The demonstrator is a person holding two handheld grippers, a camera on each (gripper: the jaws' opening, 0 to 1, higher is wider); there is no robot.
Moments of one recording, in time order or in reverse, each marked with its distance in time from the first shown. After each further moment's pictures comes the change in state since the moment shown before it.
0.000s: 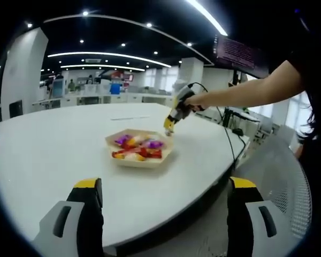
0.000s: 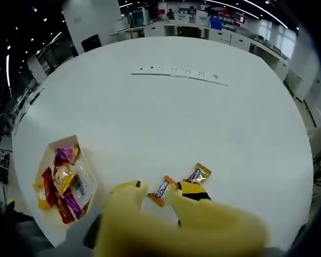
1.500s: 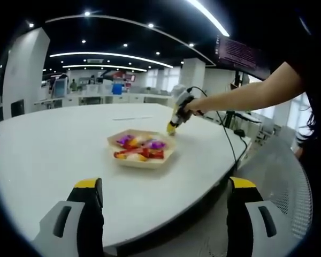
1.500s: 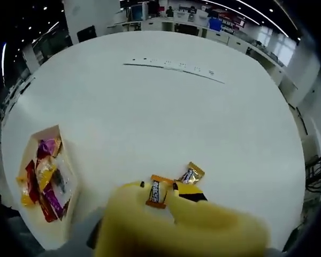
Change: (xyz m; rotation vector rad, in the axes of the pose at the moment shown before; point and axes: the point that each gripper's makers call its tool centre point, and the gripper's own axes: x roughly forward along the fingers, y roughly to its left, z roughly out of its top) left arm -0.001 0.003 0.002 -0.006 -0.004 0.018; right arm 0.007 -0.013 -0.002 -0.073 0.018 -0.089
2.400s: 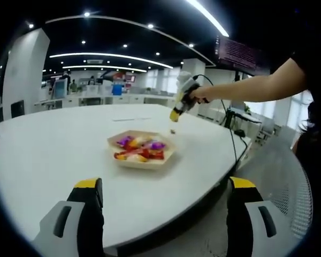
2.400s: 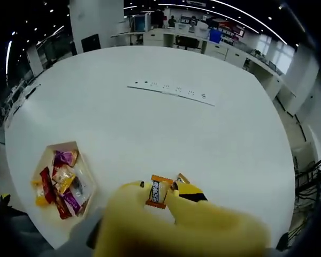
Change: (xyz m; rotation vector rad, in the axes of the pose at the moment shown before) left arm 0.000 0.000 0.000 0.005 -0.006 -0.001; right arm -0.052 -0.009 0.028 -0.012 -0.073 -0.002
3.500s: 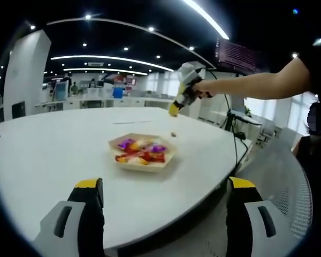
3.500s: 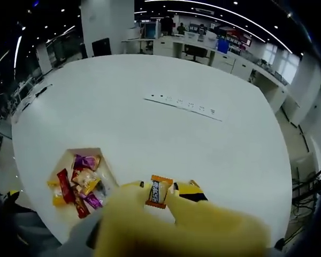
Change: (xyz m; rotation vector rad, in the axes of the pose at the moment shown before) left arm -0.001 0.000 0.003 -0.002 -0.027 0.008; right arm -0.031 0.041 0.022 -0.061 -0.057 0.051
